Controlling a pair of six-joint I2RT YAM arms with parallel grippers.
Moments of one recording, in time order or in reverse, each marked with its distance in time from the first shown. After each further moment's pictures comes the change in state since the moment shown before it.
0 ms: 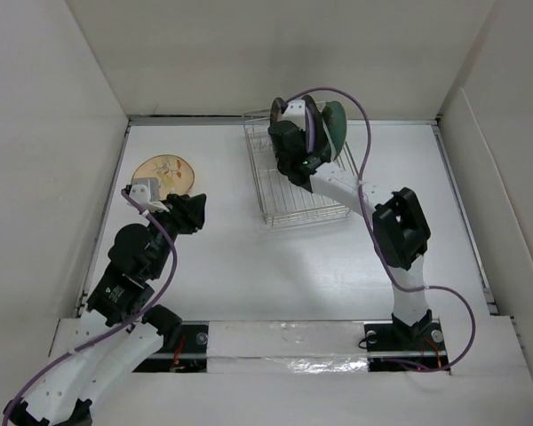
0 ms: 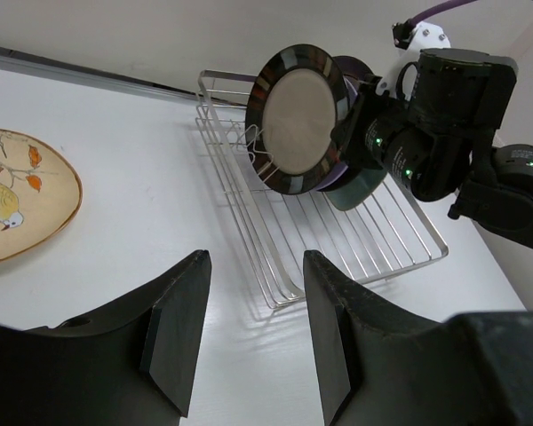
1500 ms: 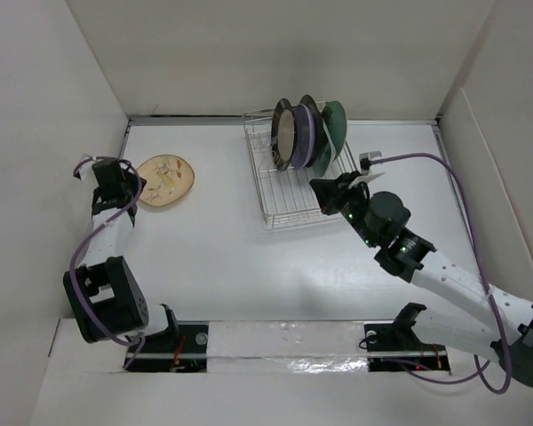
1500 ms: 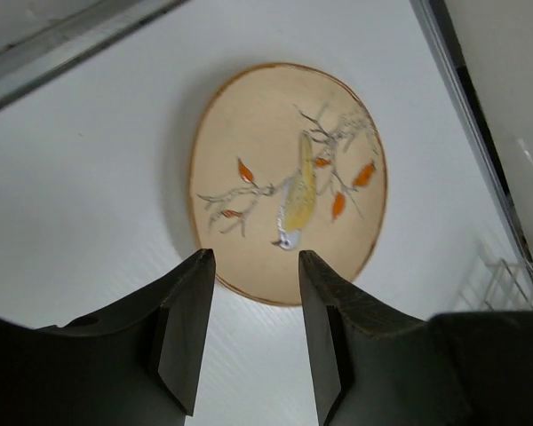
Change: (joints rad) left arm 0.818 0.842 0.151 0.135 0.187 -0.354; right arm 0.091 -1.046 -0.952 0.308 -0.509 0.243
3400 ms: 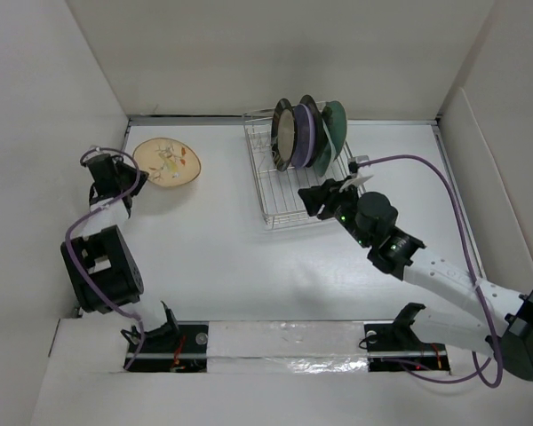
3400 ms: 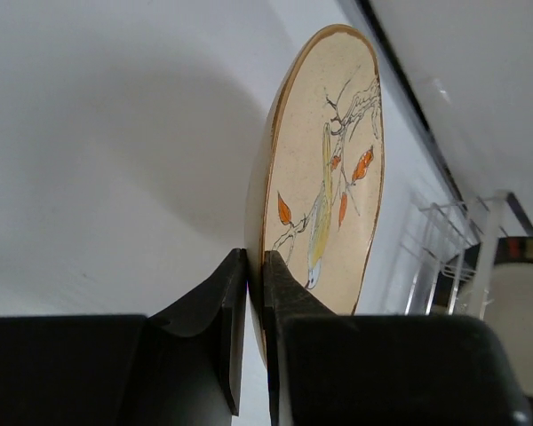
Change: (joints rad) left arm 0.091 0.232 0.059 0.195 0.326 0.019; right arm -0.009 0.039 -0.040 0.022 -0.038 0.030
